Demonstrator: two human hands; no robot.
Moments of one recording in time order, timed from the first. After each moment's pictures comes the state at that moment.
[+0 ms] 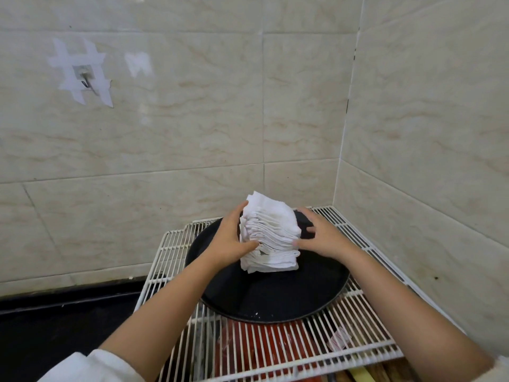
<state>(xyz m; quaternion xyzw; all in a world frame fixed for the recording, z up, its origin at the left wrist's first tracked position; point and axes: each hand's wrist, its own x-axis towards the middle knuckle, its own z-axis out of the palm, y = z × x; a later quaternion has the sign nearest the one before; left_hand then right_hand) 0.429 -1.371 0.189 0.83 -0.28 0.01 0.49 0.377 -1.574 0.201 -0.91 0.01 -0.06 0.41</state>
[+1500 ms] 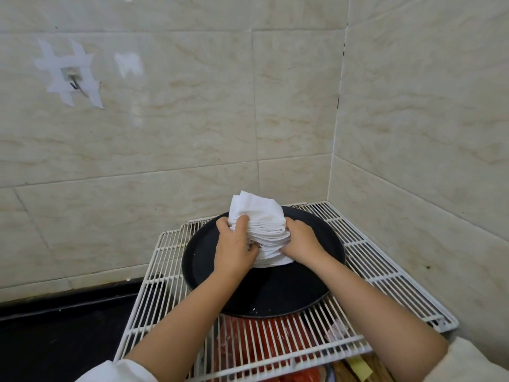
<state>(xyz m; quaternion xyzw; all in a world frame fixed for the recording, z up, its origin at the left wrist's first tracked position) 0.404 -1.399 0.175 0.93 -0.17 0.14 0.31 0.387 -1.541 0.180 -0.95 0.05 -0.12 0.29</state>
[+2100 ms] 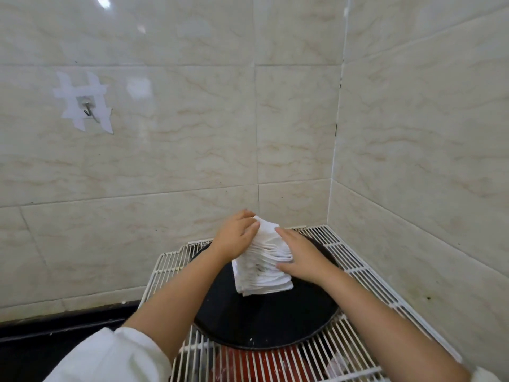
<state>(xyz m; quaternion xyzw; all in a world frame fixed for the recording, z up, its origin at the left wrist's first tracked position) 0.446 -1.401 0.230 0.91 -0.29 0.06 0.29 0.383 -1.556 0.198 -0.96 -0.08 -0.11 0.26</state>
